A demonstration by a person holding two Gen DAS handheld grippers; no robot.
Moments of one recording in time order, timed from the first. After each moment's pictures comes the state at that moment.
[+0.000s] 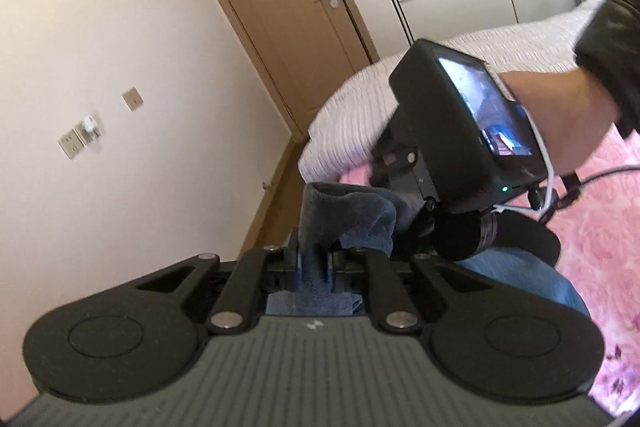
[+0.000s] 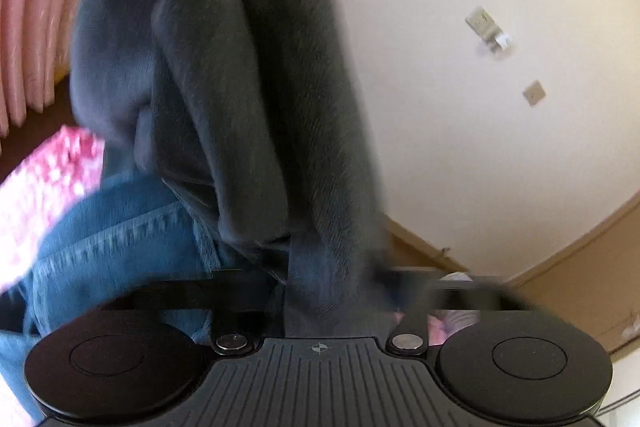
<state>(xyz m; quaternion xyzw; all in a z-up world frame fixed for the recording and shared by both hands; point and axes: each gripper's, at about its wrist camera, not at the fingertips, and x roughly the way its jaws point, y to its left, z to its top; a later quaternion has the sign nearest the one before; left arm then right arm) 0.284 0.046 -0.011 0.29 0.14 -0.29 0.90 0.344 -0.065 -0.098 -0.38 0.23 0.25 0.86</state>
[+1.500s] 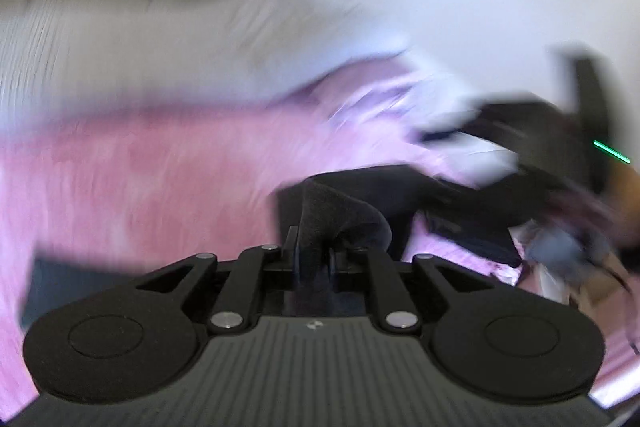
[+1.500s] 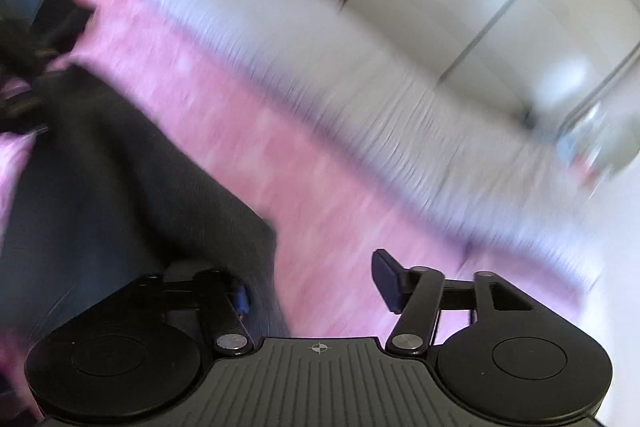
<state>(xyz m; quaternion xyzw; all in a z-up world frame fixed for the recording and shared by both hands) -0.111 -0.502 -0.093 0.13 0.41 -0.67 0.60 -0.312 -0.596 -0.073 -0.09 0.48 -0.21 0.85</state>
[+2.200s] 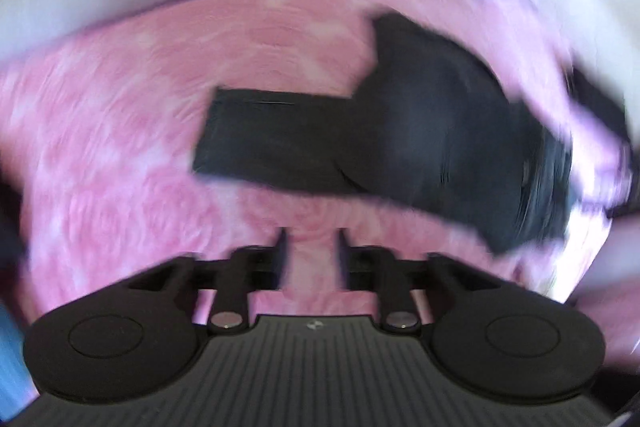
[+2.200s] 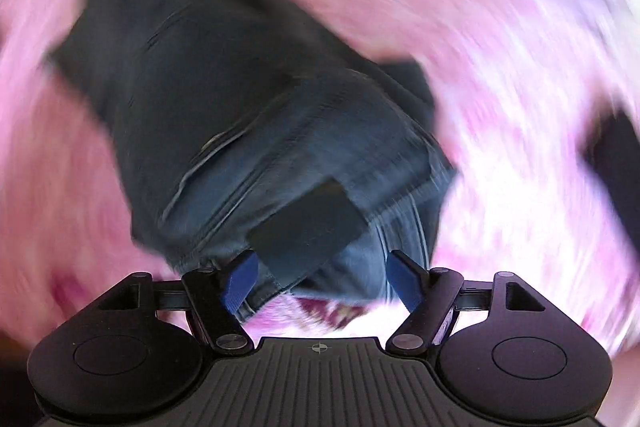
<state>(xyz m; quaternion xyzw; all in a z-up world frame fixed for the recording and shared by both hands) -0.049 -0.378 -0.172 0.34 0.39 -0.60 0.61 -0.387 -0.537 -0.225 0.11 0.57 -0.27 0.77</state>
